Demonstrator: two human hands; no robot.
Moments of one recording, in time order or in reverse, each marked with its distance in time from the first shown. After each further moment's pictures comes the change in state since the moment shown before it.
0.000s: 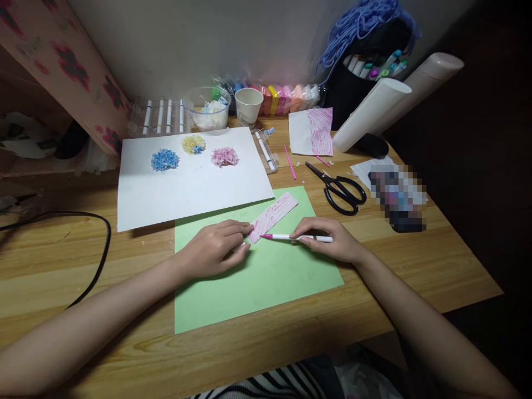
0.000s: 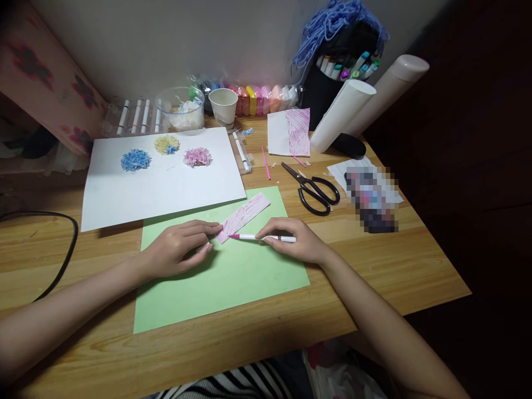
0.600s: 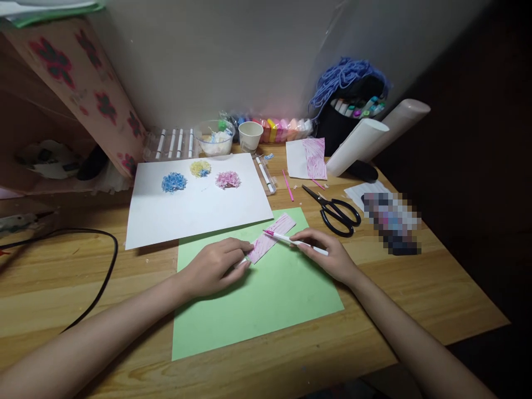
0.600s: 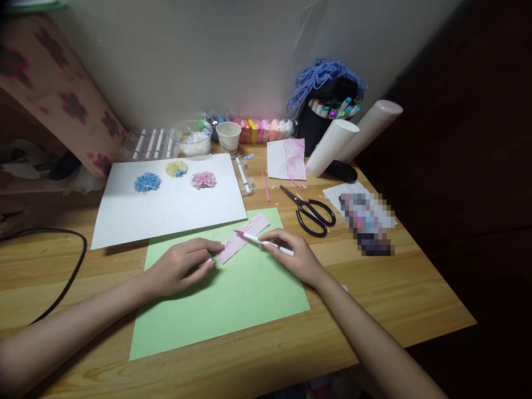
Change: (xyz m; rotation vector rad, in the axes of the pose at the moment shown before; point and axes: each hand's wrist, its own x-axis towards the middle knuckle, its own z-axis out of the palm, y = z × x) left_hand 0.000 0.000 -0.002 -0.026 0.037 -0.061; right_hand 0.004 0.001 0.008 0.041 0.243 0.096
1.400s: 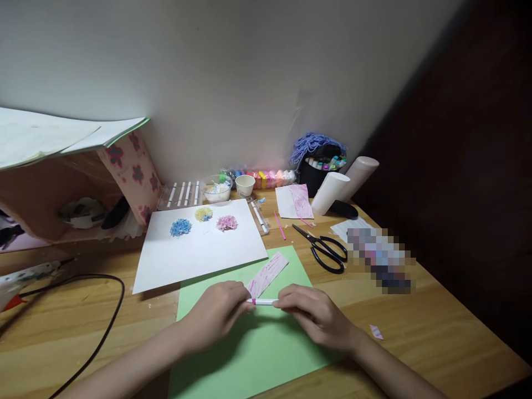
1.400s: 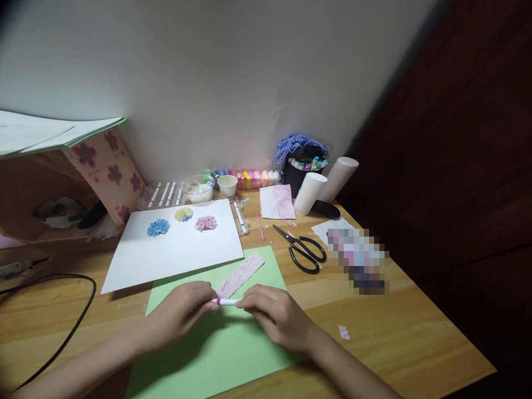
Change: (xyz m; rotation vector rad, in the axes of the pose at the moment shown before) left_hand 0.015 0.031 -0.018 -0.018 -0.208 -0.271; right_hand -0.007 -0.037 0.017 -0.193 -0.082 -0.581
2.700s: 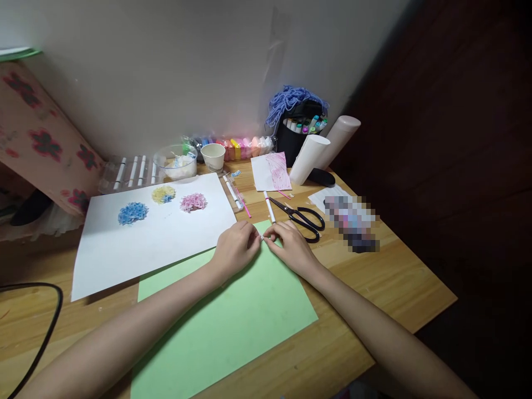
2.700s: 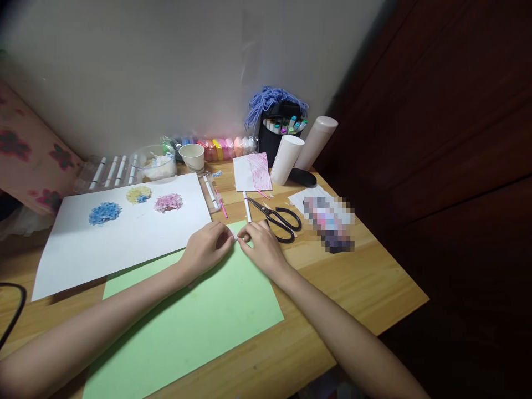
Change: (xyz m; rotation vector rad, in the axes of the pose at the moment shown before) left_hand 0.116 -0.005 0.050 0.138 0.268 -0.071; right_hand 0.010 0.063 -0.015 -0.439 0.162 0.529
